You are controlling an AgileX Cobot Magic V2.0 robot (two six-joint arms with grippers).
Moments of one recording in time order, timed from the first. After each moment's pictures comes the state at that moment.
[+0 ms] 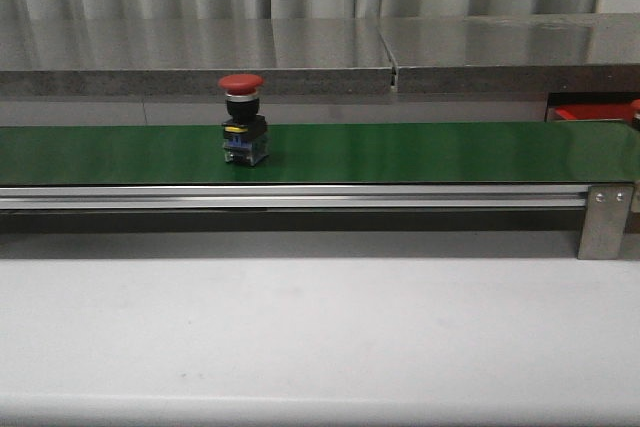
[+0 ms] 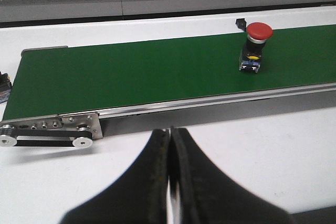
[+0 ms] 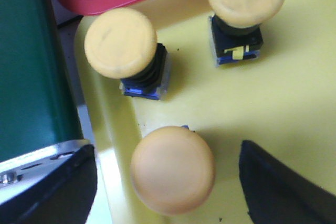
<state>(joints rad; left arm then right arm) -0.06 0.47 -0.62 -0.27 0.71 0.17 -0.38 1.48 -0.70 0.56 0.20 -0.39</state>
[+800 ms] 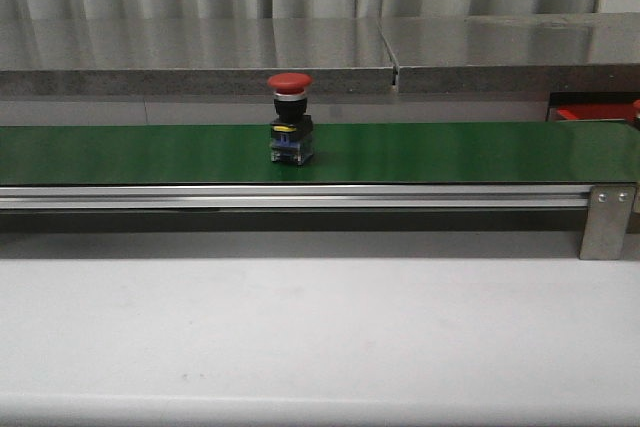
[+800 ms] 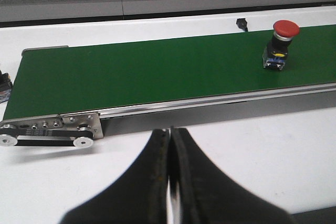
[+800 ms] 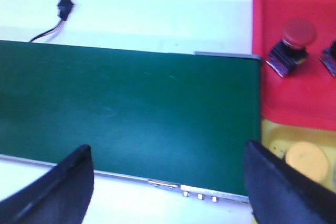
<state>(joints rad) -0.06 0.47 -0.62 -0.27 0.71 0.17 -0.11 1.26 -1.02 0.46 0.58 -0.39</state>
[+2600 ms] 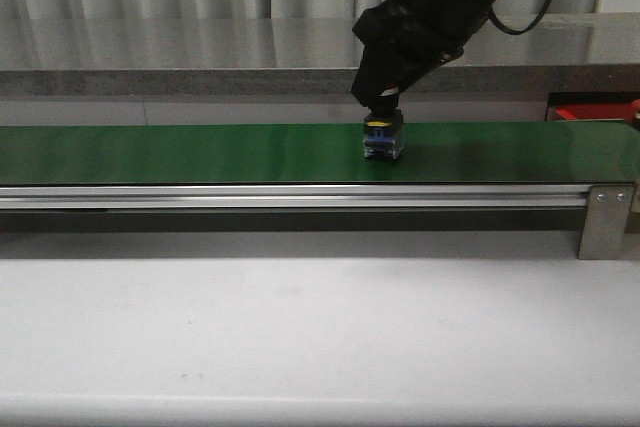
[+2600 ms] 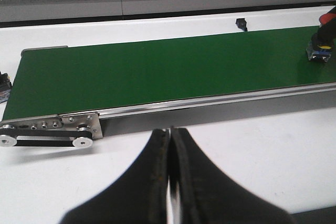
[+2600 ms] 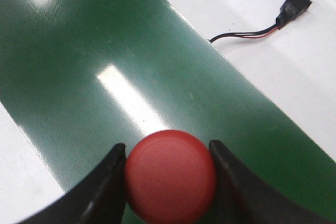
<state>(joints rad) -0.06 0.47 -0.62 -0.27 0.71 0.17 0.28 1.90 -1.52 0.56 0.67 -0.75</state>
